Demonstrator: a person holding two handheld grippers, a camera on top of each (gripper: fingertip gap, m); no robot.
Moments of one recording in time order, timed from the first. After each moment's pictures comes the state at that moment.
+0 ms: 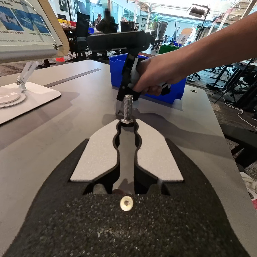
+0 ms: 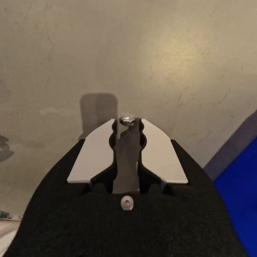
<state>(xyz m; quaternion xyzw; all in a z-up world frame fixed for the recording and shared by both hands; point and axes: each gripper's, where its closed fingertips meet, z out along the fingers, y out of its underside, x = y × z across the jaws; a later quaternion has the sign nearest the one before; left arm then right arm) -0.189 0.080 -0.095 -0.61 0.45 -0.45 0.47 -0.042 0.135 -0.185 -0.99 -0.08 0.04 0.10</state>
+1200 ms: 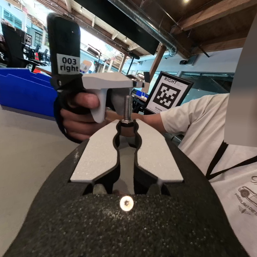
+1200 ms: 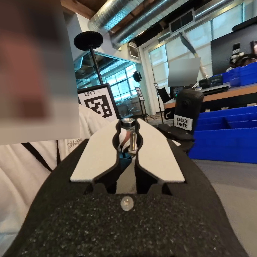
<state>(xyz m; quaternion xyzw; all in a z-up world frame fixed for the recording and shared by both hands) -0.206 0.002 -0.028 -0.44 0.46 -0.73 0.27 -0.219 0.017 0.014 -0.41 -0.42 0.71 0.39</state>
